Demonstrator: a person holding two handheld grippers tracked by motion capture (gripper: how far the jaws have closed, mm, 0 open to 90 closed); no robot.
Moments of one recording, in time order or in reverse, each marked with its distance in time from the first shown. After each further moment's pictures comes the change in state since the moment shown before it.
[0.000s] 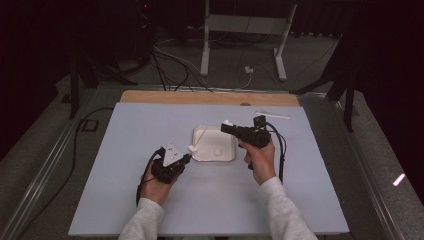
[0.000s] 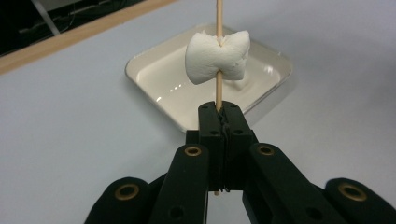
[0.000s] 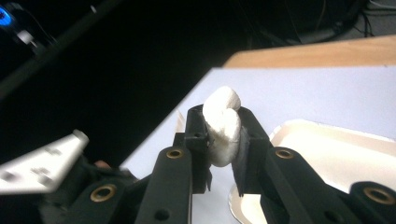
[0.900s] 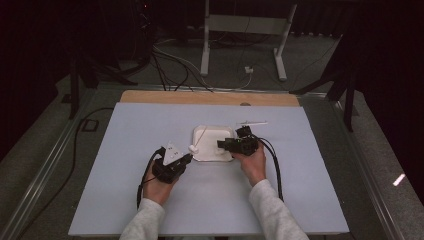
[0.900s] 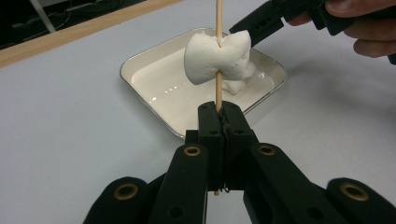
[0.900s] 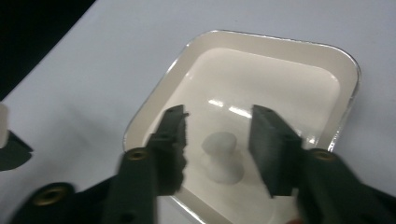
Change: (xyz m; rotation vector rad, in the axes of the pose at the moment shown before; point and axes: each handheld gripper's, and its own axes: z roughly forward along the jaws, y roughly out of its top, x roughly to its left) left arm 0.000 0.001 0.000 -0.006 -0.016 -0.034; right arm -0.033 -0.038 0.044 0.265 -0.323 -0.057
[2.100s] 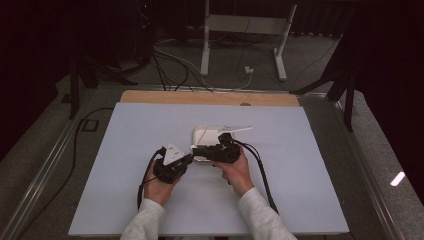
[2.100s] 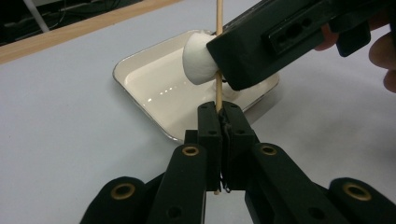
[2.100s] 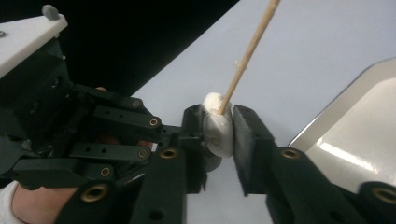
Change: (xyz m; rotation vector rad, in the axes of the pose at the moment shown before) left arm -0.001 0.000 0.002 -0.003 -0.013 -0.009; right arm 0.068 -0.003 0.001 -0.063 0.378 -0.105
